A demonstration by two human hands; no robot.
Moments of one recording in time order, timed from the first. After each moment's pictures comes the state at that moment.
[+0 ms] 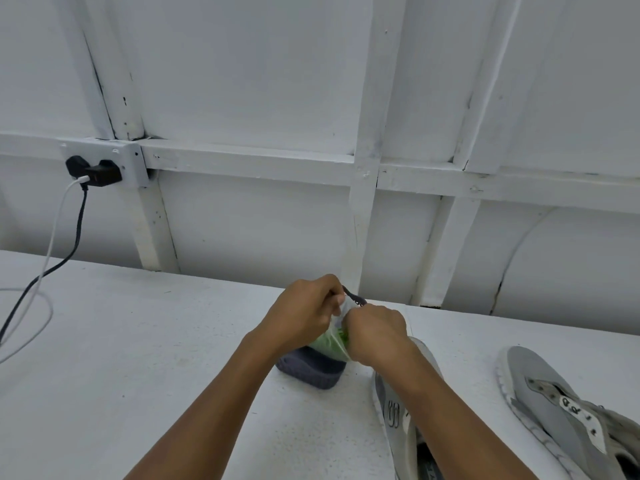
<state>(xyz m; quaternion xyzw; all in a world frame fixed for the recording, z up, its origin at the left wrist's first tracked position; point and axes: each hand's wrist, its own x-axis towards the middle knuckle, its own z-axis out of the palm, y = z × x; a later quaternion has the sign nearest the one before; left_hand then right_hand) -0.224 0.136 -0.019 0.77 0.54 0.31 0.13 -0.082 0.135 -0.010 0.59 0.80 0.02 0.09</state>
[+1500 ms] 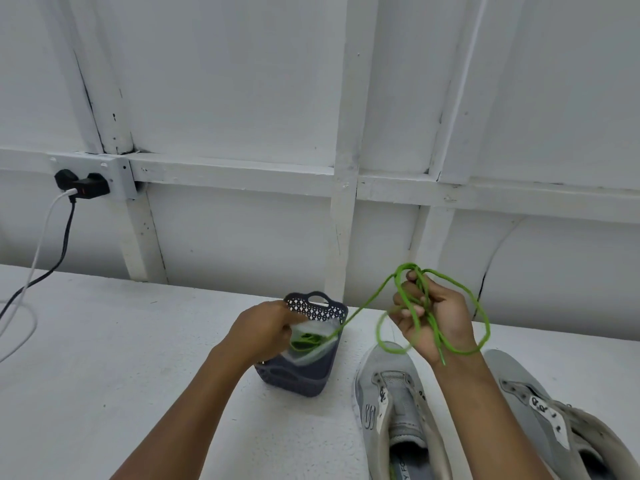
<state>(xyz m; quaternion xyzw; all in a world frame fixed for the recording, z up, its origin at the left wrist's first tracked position) -0.247 0.145 -0.049 0.77 0.62 0.13 0.03 0.014 0.138 0.010 0.19 0.24 -0.74 -0.59</state>
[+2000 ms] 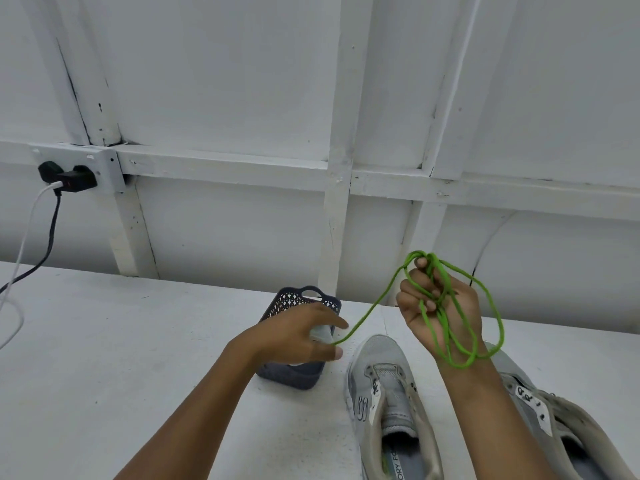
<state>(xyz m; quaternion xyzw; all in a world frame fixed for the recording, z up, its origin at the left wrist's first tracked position) -0.206 0.119 -0.013 0.82 0.51 0.14 0.24 0.032 0.136 0.012 0.05 0.29 -0.78 -0.55</state>
